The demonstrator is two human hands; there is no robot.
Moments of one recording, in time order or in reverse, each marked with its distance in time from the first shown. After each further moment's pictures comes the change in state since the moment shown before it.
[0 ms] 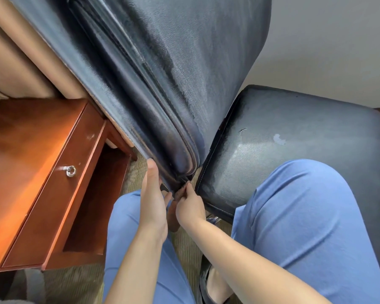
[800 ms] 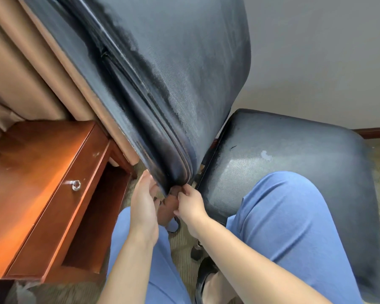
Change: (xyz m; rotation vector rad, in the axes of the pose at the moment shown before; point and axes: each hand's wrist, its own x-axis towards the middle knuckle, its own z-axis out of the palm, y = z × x) left_hand -0.026 0.028 -0.001 -0.041 0.052 0.025; right_hand -0.032 -0.031 -0.037 0.464 -0.084 -0.048
